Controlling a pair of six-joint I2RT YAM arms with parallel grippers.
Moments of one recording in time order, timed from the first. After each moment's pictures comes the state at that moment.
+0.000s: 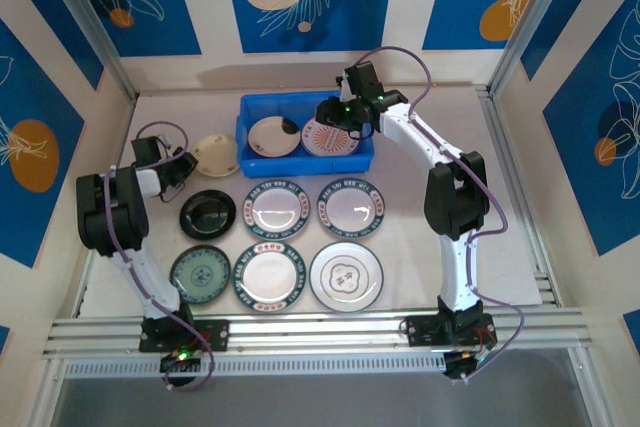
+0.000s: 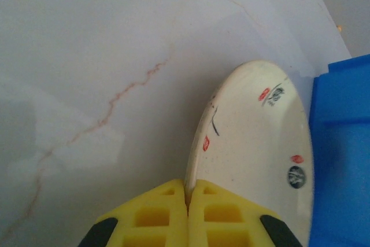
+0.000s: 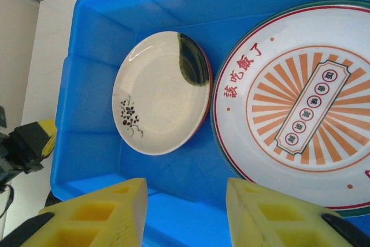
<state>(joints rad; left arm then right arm) 0.25 1.88 0.97 0.17 0.45 -0.60 0.42 2.07 1.87 -0.60 -0.32 0.53</state>
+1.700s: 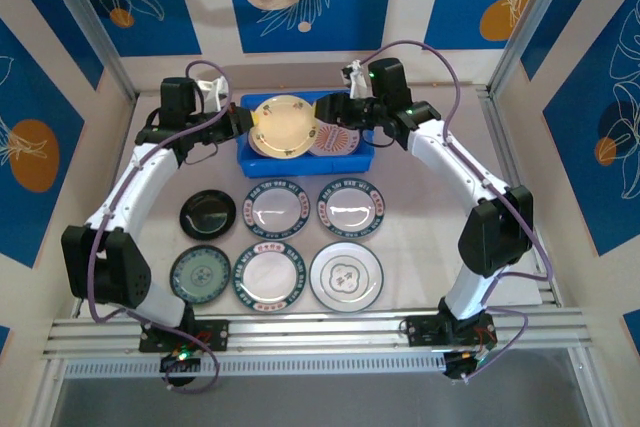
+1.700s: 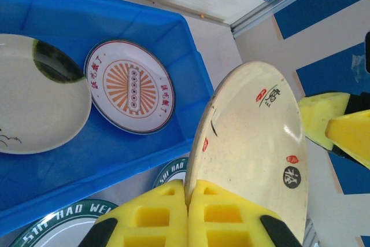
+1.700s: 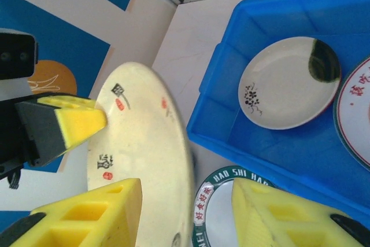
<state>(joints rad) -0.15 1.52 1.35 -0.41 0.69 -0.47 0.43 1.72 1.60 -0.42 -0.58 0.55</state>
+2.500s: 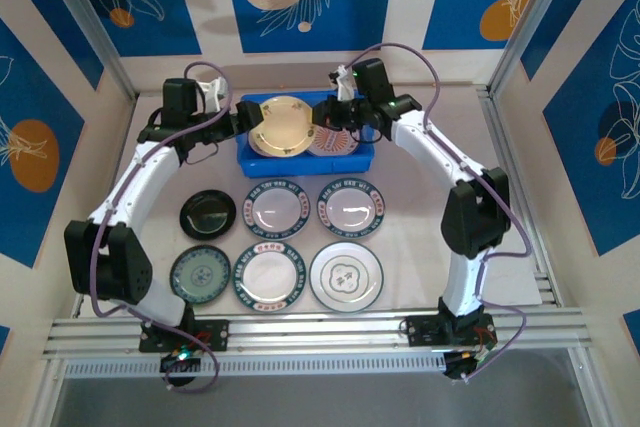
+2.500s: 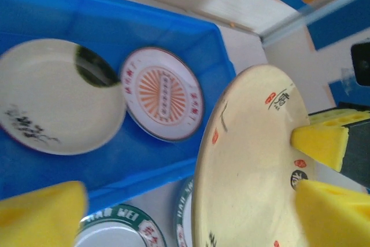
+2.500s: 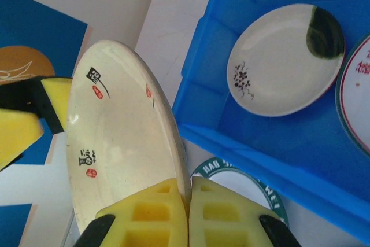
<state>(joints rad) -0.14 1.53 1.34 -0.42 0.56 -0.47 0.45 1.90 1.76 -0.52 -0.58 0.54</state>
